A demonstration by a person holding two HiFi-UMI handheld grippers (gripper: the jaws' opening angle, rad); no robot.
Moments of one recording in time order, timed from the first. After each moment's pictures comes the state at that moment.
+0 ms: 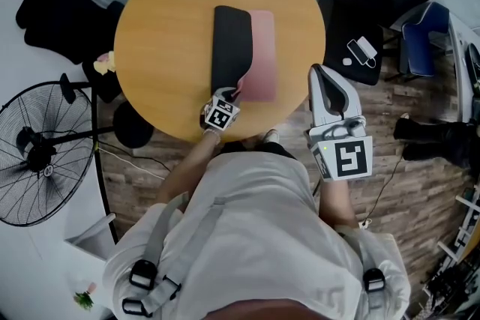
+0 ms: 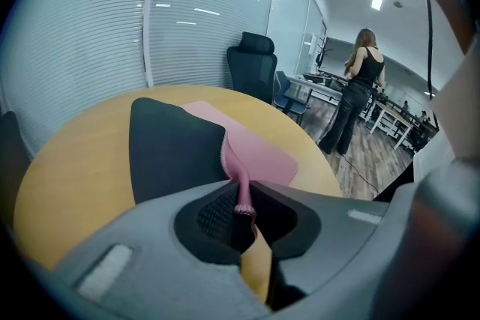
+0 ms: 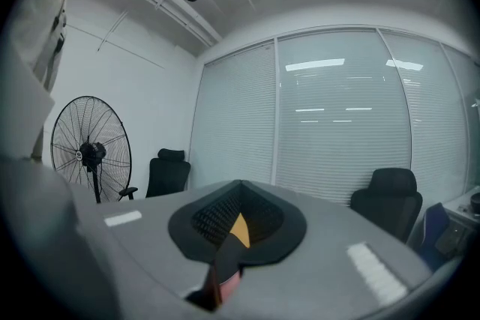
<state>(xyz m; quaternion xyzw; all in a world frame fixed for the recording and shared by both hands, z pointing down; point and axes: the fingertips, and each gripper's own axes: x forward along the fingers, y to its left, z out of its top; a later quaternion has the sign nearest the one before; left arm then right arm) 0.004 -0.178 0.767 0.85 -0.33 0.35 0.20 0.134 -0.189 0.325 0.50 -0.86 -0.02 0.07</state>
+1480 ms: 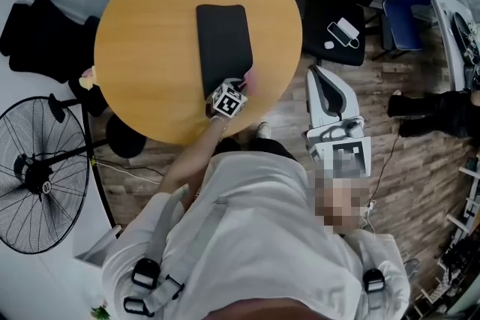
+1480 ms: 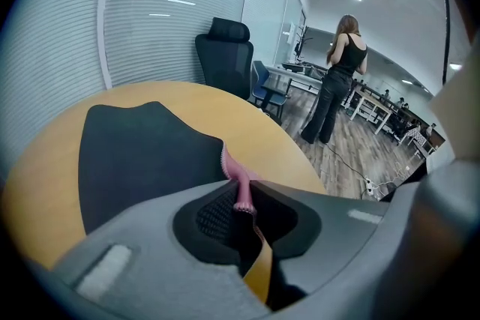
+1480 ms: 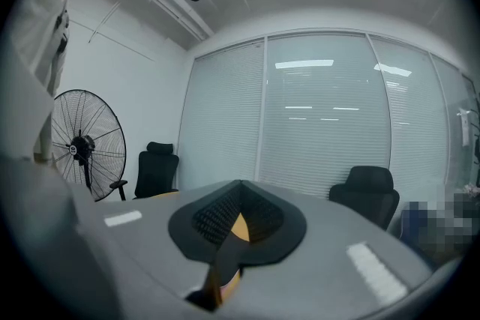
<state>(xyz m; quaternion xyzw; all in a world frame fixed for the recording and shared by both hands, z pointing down) 0.113 -0.187 0.792 0.87 -0.25 0.38 0.19 0.196 -0.164 0.328 0.54 -0.84 -0.02 0.09</state>
